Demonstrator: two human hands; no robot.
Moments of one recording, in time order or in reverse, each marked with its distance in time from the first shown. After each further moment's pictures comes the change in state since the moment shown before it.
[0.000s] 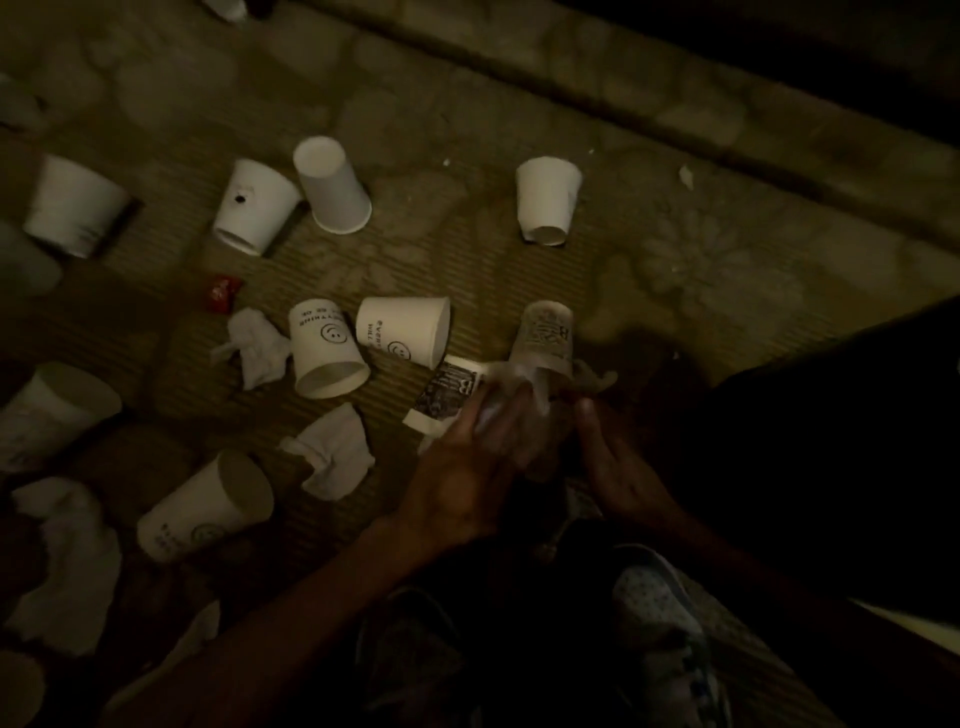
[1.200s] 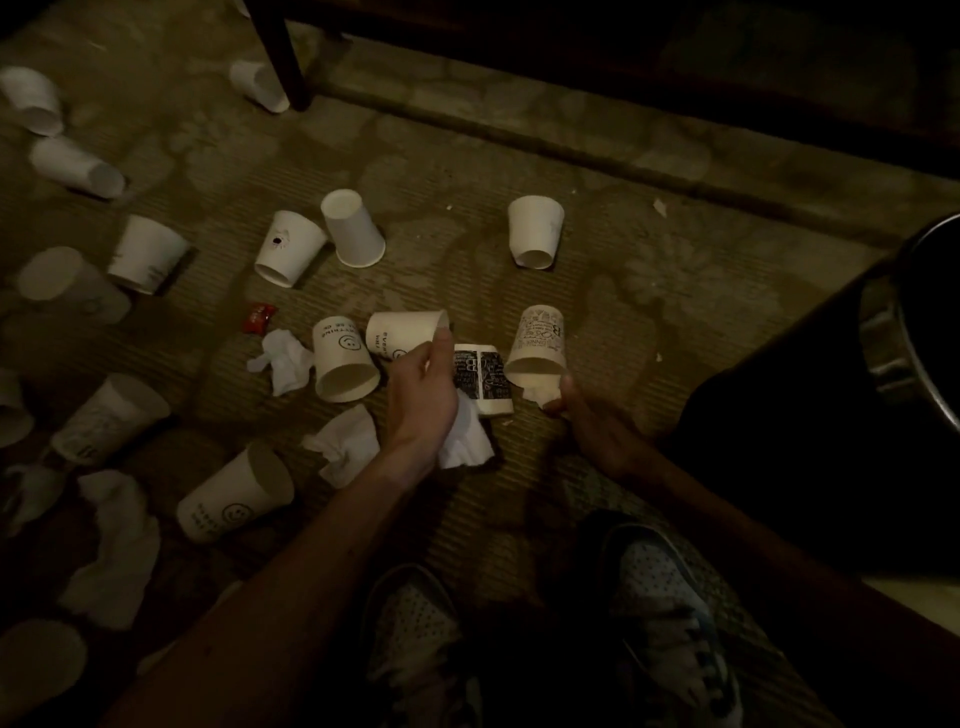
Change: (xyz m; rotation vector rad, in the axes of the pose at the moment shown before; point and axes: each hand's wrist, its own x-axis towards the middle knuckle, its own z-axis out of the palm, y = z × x) left_hand 0.021 0.019 -0.074 -0.930 0.679 -0.748; right_hand 0.023 0.003 -0.014 0.086 -0.122 0.300
